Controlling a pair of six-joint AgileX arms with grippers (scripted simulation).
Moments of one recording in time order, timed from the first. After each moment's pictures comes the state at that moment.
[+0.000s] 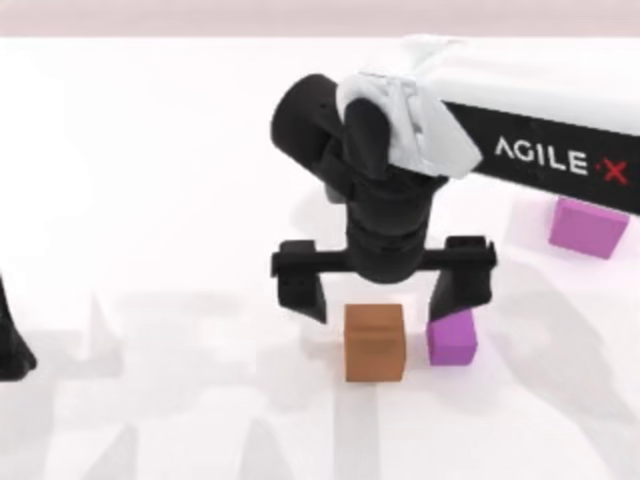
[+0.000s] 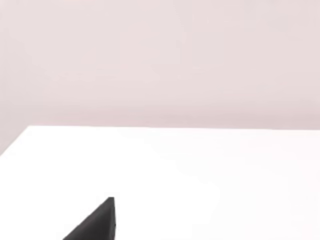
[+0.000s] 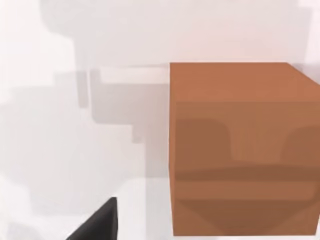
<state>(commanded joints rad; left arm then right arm) 0.02 0.00 0.00 0.00 0.00 0.00 0.78 2.09 1.69 -1.16 0.02 0.78</state>
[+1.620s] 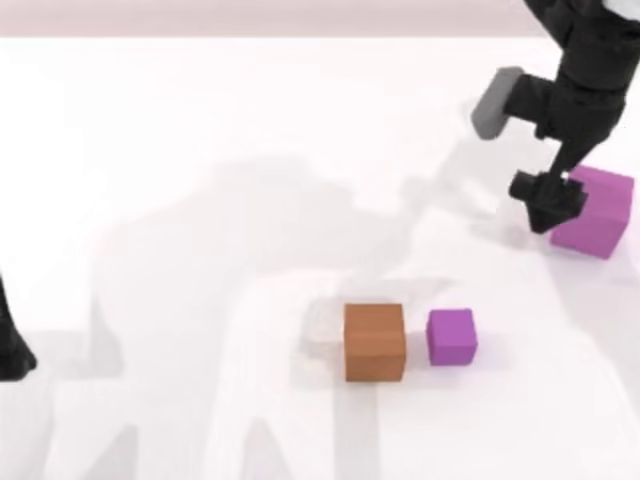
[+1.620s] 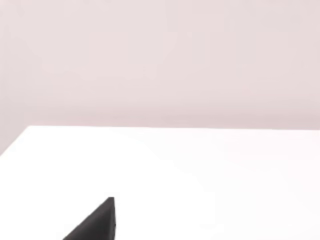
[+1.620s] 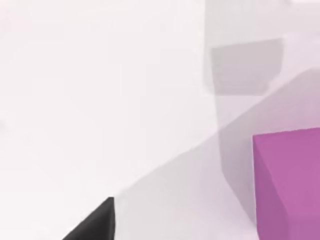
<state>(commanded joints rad) 0.02 0.00 0.00 0.00 0.00 0.00 0.24 2.26 1.95 -1.31 0.01 -0.81</state>
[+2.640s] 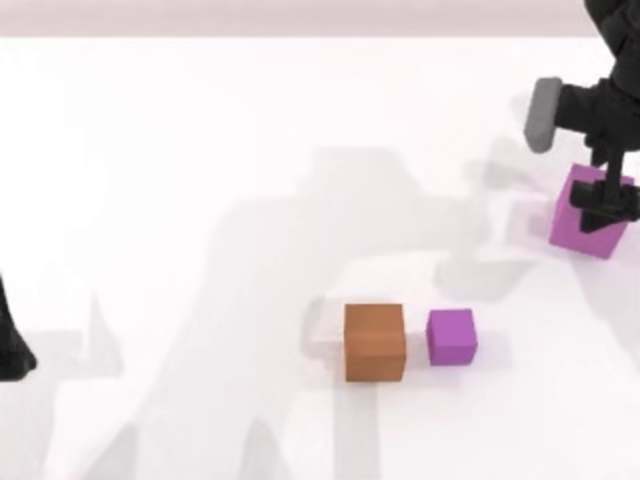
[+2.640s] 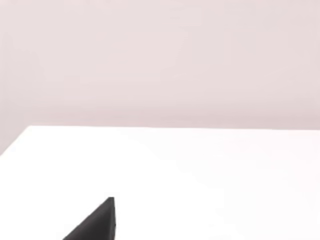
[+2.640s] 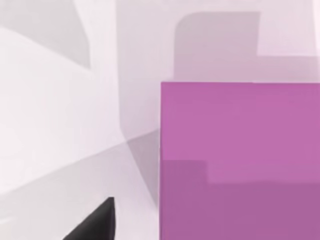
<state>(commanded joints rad) 0.02 0.00 0.00 0.00 0.00 0.00 0.12 2.28 1.87 -1.16 0.00 -1.09</state>
